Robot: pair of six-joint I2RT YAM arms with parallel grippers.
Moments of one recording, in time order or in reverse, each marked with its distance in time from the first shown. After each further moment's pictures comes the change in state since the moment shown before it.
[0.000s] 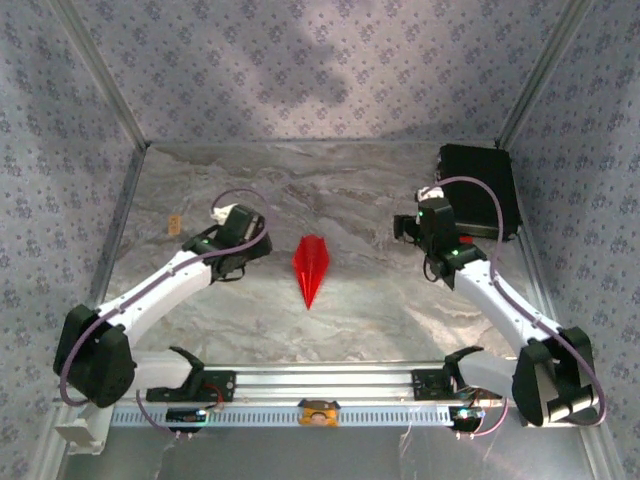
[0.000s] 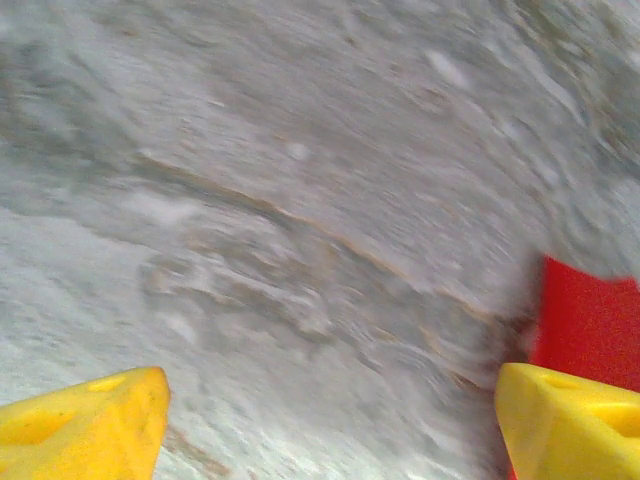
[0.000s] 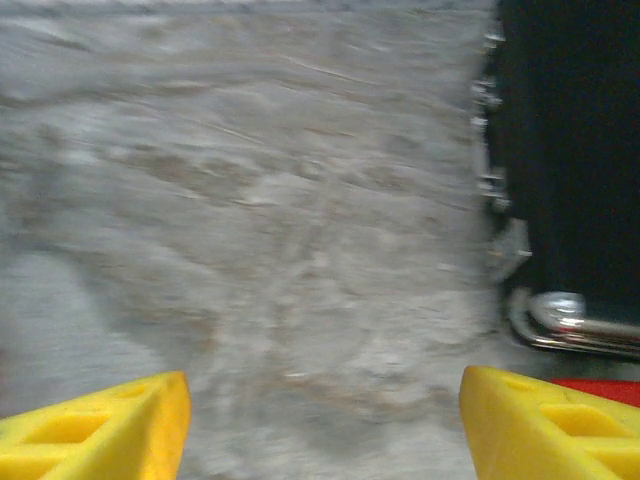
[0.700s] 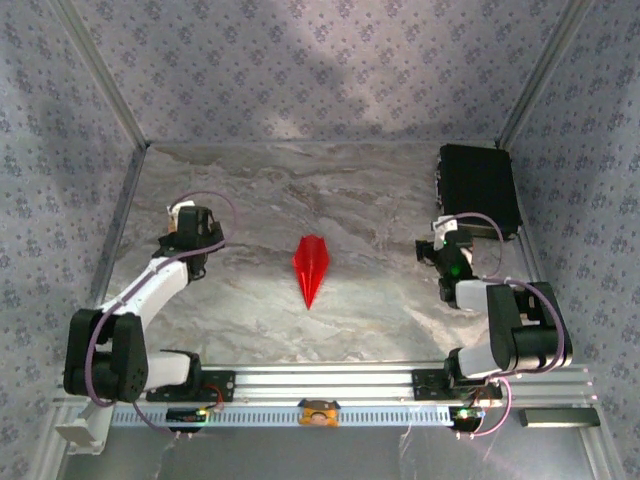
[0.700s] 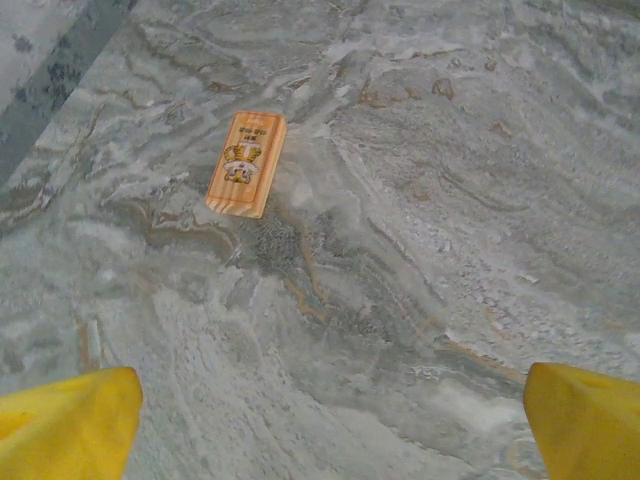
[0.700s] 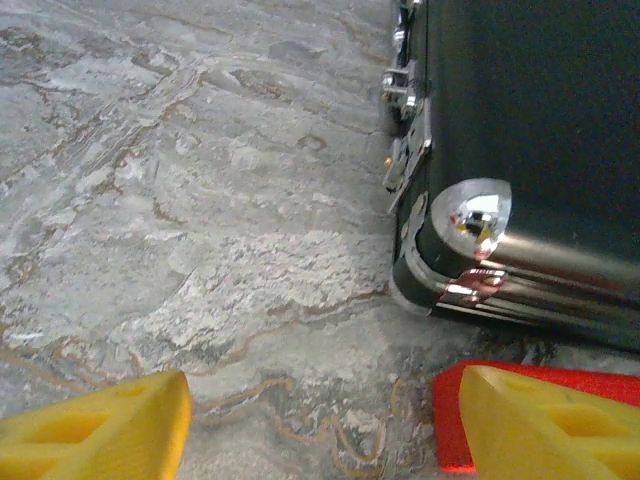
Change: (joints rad) left arm 0.381 0.015 -0.216 0.406 -0.077 0.448; right arm -0.275 0.240 -0.400 0.756 -0.191 -0.297
